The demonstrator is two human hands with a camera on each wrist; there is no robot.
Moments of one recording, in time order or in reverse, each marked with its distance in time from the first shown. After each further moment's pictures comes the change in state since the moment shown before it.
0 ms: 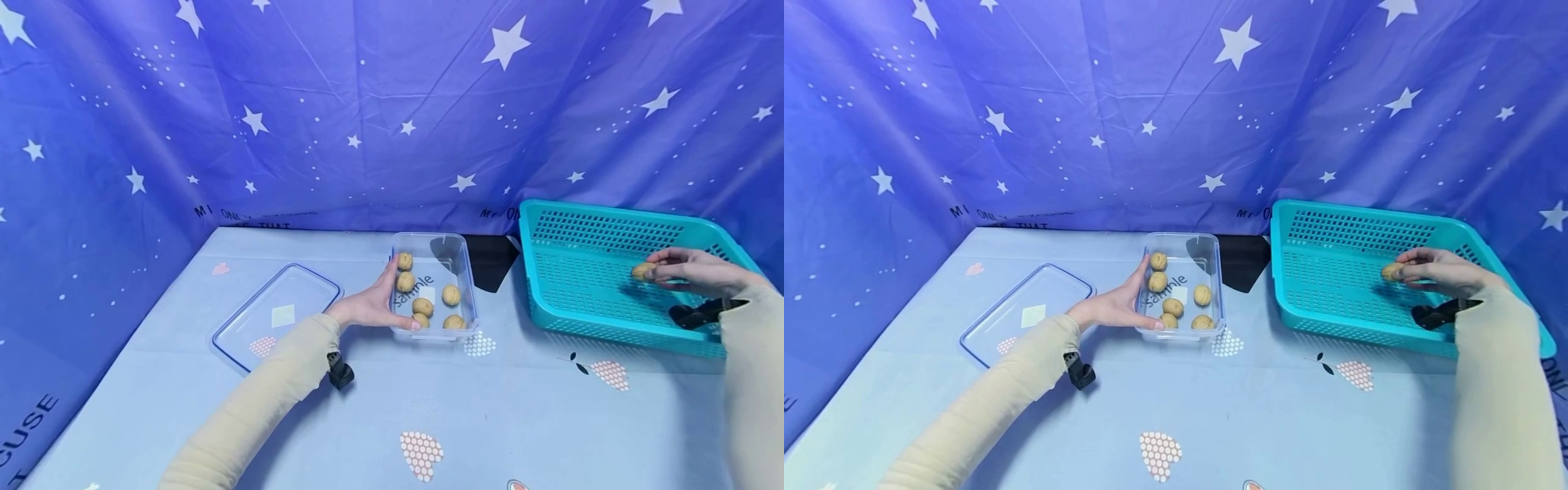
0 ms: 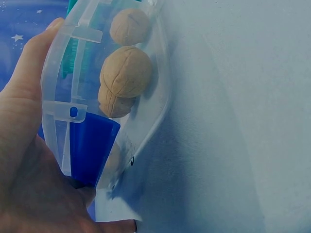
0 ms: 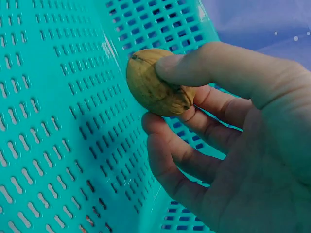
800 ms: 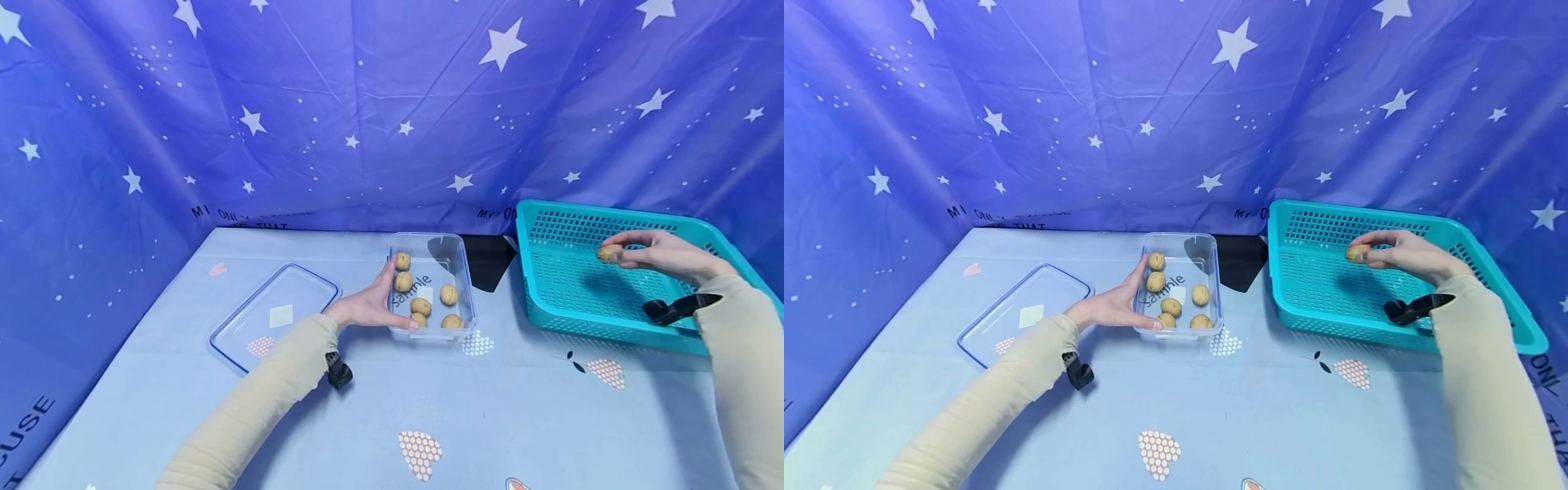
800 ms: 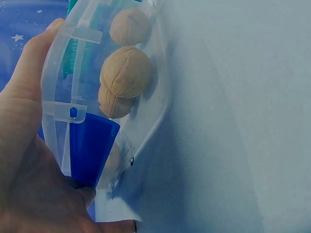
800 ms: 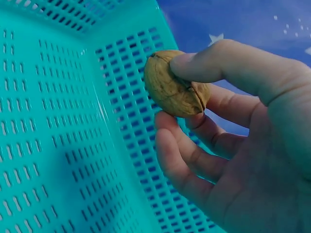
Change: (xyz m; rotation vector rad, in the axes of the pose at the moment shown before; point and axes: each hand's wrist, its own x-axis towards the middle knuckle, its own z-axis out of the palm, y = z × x) left_hand 0.001 -0.001 0.001 0.015 0.006 0.011; right_hand 0.006 -0.060 0.040 -0.201 0.065 -0.060
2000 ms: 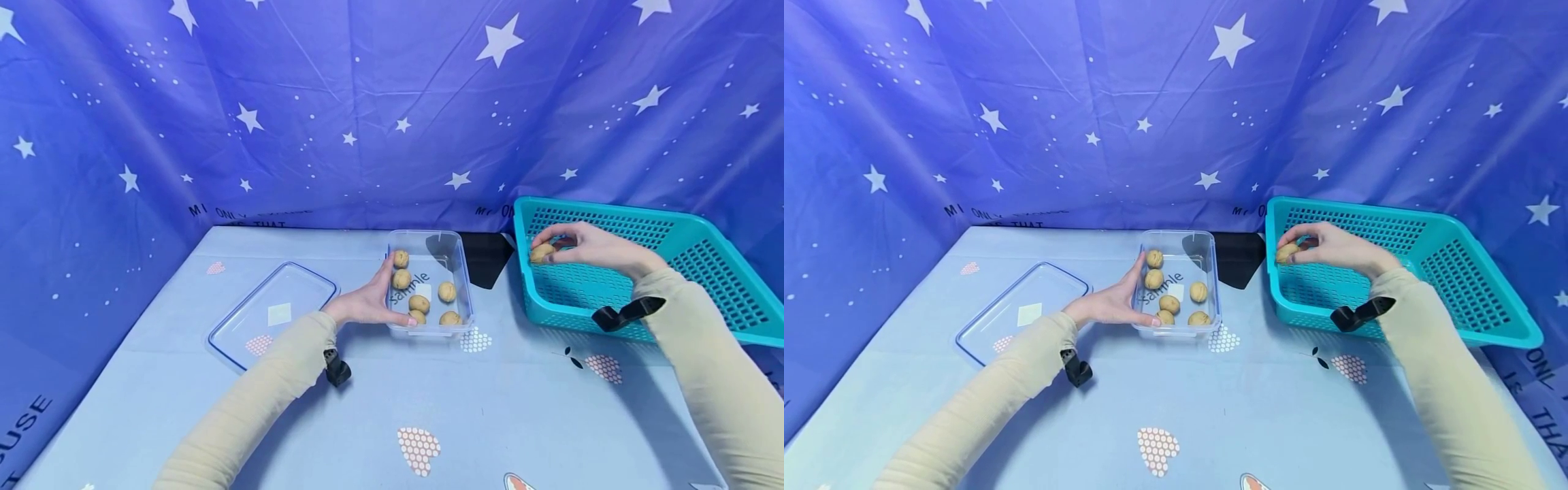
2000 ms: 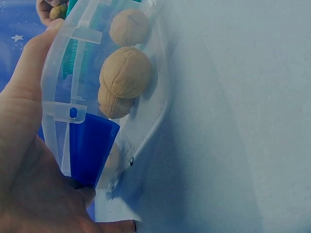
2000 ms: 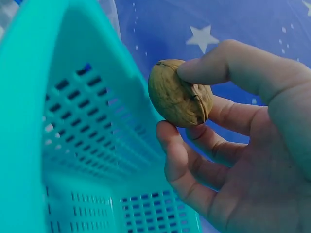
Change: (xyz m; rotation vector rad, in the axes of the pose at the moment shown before) left_hand -0.001 0.001 0.000 -0.004 -0.007 0.005; right_hand 0.014 -0.092 0.072 -0.144 -0.105 -0.187
